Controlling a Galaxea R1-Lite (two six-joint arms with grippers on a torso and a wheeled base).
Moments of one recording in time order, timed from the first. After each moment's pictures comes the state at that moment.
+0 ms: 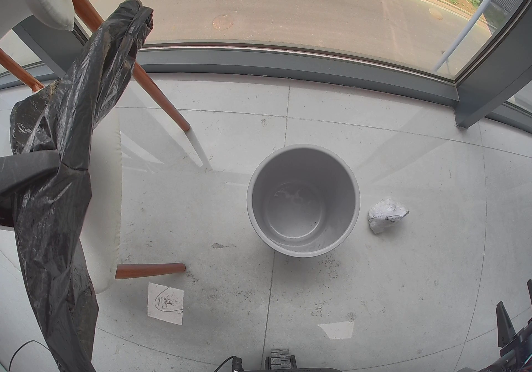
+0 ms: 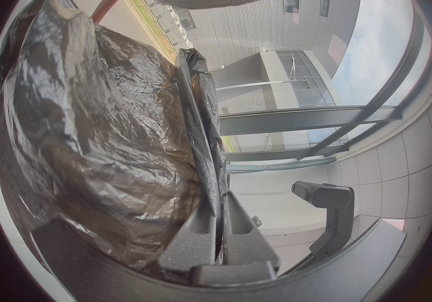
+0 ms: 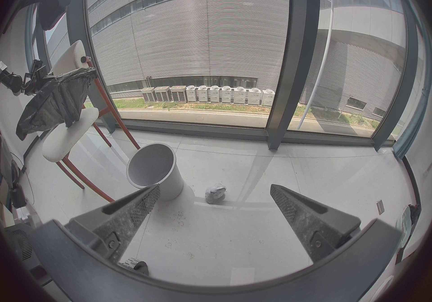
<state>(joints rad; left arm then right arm) -0.12 0.97 -0.76 -0.35 -1.05 -0.87 0.01 0.02 -0.02 0.00 0.01 0.00</state>
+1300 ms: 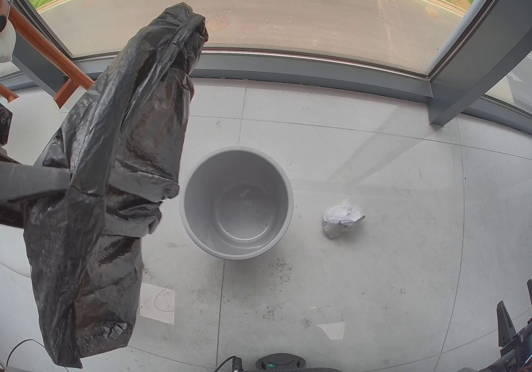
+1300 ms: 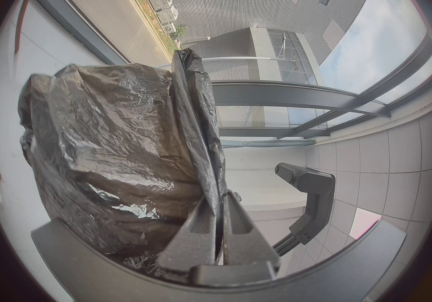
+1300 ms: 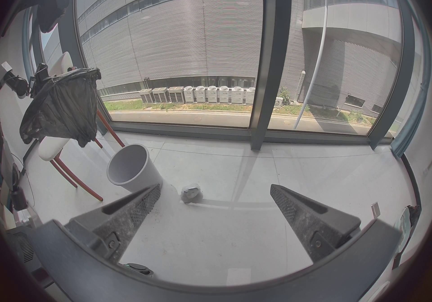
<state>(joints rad) -0.13 1.11 -0.80 -0.39 -1.31 -0.91 0.01 0.02 -0.02 0.00 0.01 0.01</state>
